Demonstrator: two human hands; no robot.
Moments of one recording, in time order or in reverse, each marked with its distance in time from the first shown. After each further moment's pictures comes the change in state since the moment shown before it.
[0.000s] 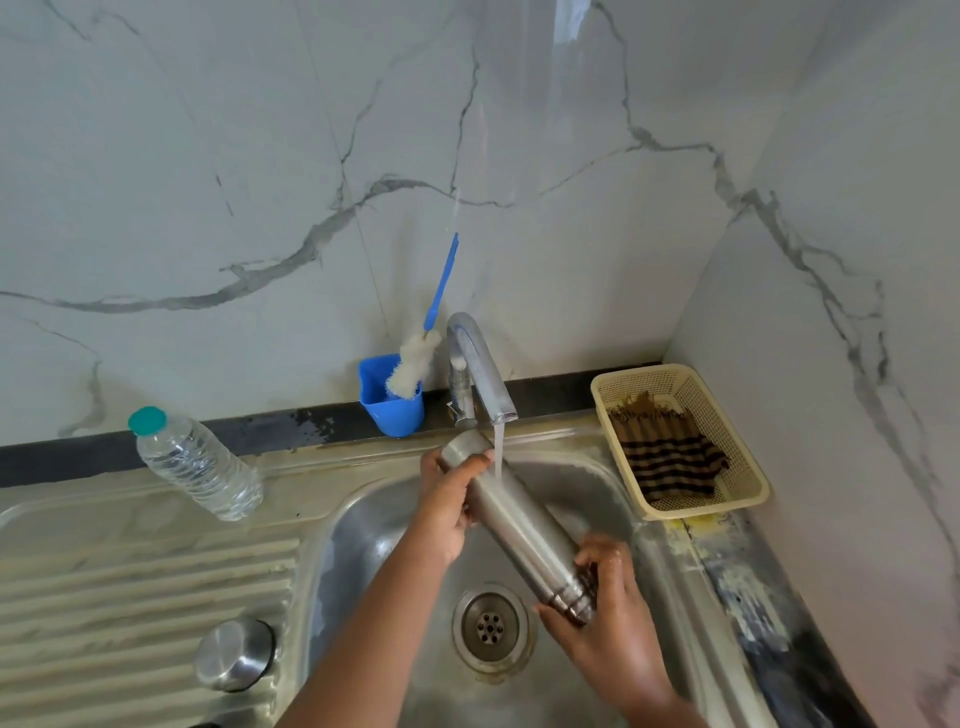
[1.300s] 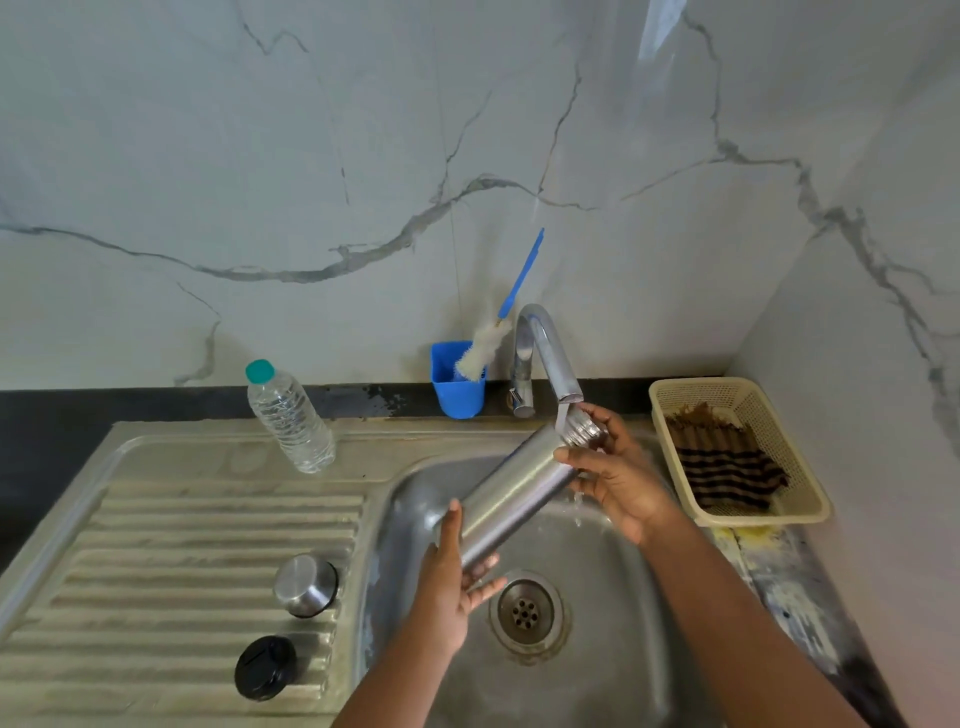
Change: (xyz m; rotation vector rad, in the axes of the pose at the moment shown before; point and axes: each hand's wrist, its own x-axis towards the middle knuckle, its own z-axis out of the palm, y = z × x) left_hand -0.068 -0.051 -0.081 -0.143 0.240 -0.101; right_hand 0.120 -0.064 -0.006 1.005 -0.298 0.449
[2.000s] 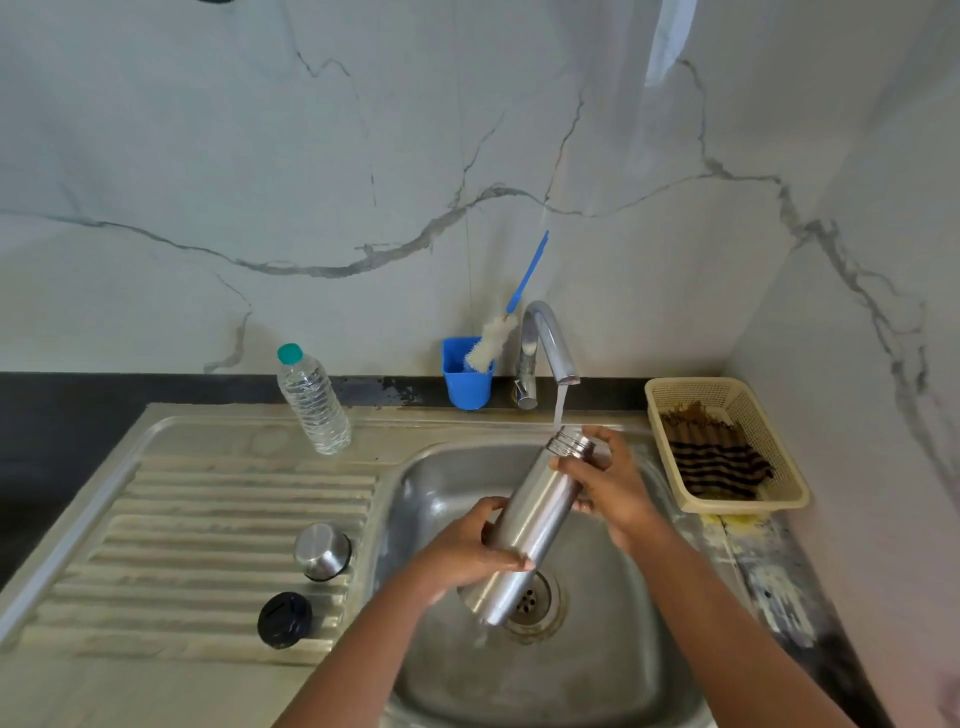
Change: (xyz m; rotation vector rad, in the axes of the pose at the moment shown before) left_hand -0.037 0.024 -0.001 1.123 -0.445 0.240; right_hand -0.040 0.011 0.012 -0.292 0.202 0.034
